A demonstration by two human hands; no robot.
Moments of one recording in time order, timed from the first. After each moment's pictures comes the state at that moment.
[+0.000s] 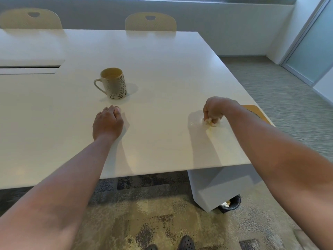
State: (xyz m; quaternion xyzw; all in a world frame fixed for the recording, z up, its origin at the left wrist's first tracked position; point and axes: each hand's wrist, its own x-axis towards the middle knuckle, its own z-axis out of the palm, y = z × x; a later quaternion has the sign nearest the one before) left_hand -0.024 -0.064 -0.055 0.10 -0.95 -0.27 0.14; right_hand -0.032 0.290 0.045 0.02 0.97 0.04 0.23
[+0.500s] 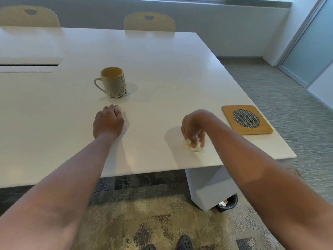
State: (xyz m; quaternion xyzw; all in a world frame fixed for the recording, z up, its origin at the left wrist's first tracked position) left_hand -0.022 -0.062 -0.052 0.10 -0.94 -0.28 0.13; right_hand 0.013 0.205 0.047 -0.03 0.90 0.06 0.44
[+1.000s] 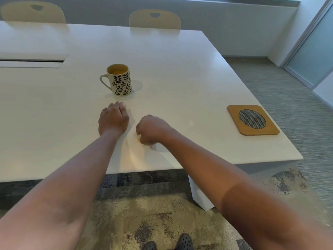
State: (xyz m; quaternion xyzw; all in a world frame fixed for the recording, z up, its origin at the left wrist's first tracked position) left_hand -0.017 -0.061 -0.049 0.09 -0.94 -0.30 0.15; right_hand 0.031 0.087 0.014 -0.23 0.96 -0.04 0.13
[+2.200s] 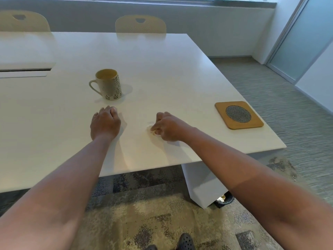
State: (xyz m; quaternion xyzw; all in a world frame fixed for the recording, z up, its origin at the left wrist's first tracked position) left_hand -0.015 -0.060 -0.047 0.09 -0.94 -0.31 0.13; right_hand 0.024 0.174 -0.011 -0.22 0.96 -0.15 0.06
